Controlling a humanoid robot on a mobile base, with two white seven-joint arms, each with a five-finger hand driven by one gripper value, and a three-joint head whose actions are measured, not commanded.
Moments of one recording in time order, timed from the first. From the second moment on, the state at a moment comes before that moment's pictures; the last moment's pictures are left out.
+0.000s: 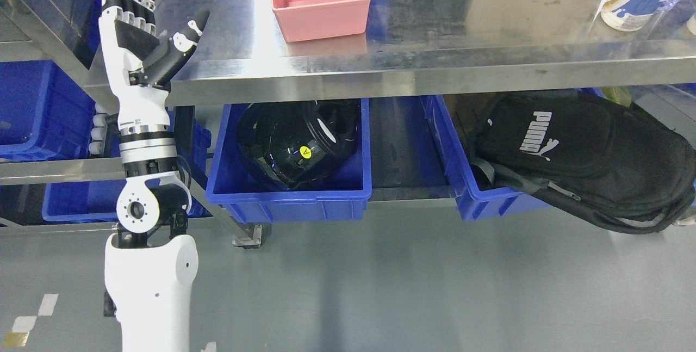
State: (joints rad) left arm -0.42 0.00 0.00 -1.68 0.22 -0.19 0.06; right arm 0.00 0.00 0.00 0.00 0.00 -0.07 -0.01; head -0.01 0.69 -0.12
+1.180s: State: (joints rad) left arm -0.77 0.34 0.00 -1.60 0.19 -0.03 -0.67; right arm 0.00 0.00 0.00 0.00 0.00 -0.06 -0.01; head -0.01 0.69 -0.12
